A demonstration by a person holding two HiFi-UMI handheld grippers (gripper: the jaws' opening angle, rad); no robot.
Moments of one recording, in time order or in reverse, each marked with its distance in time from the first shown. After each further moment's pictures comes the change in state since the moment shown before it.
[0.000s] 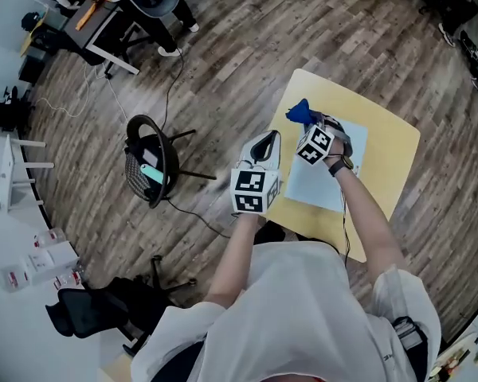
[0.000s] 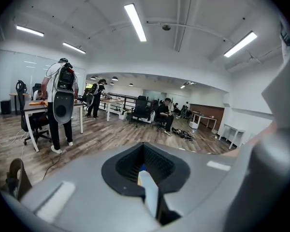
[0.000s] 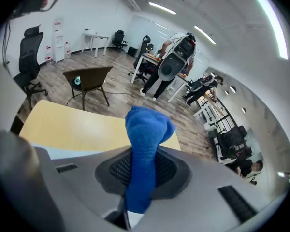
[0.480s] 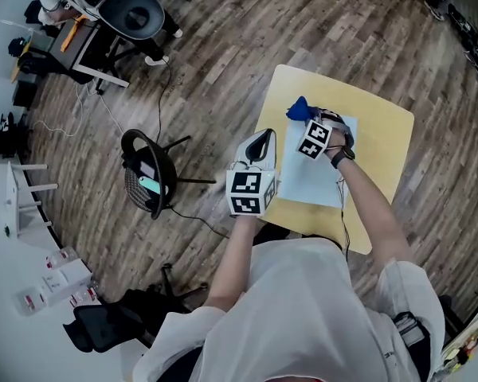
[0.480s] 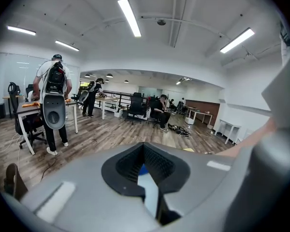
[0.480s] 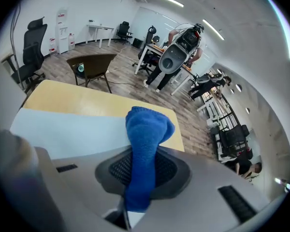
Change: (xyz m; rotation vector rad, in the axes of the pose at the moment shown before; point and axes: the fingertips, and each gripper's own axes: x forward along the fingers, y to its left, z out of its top) left arm 0.027 -0.024 -0.001 0.037 0.042 -0.042; right arm 0.021 -0.007 -0.055 -0.061 0.072 0.033
